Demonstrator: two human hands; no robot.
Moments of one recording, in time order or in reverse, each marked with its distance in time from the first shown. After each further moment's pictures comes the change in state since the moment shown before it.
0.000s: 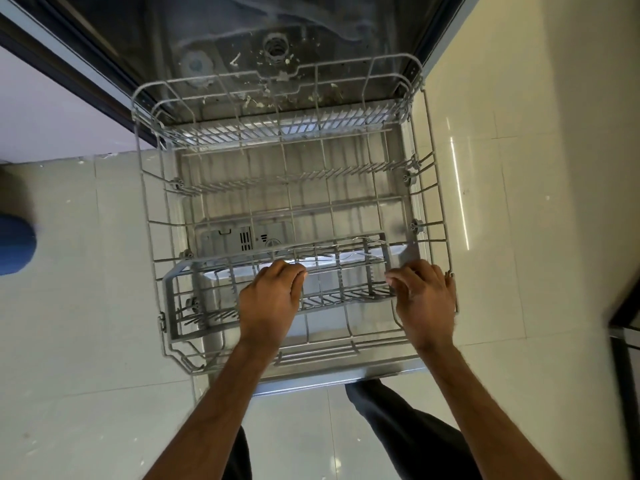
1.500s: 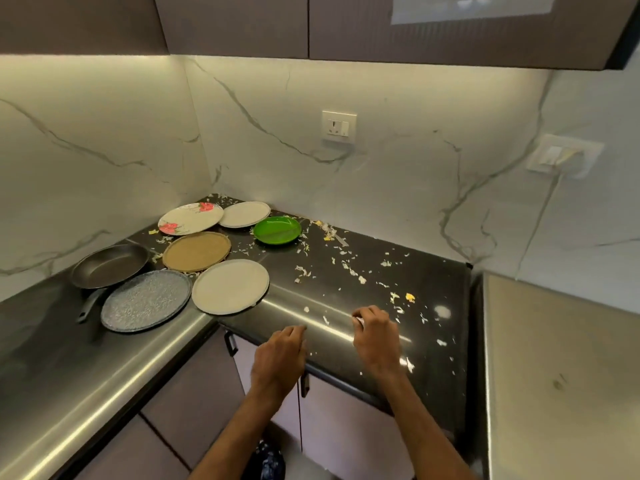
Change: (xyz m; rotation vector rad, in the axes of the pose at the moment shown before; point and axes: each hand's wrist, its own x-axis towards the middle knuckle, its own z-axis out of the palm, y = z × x) left_hand 0.089 -0.384 -0.784 0.023 0.534 -0.336; right_hand 0.259 -0.916 -0.330 0.257 0.197 -0.668
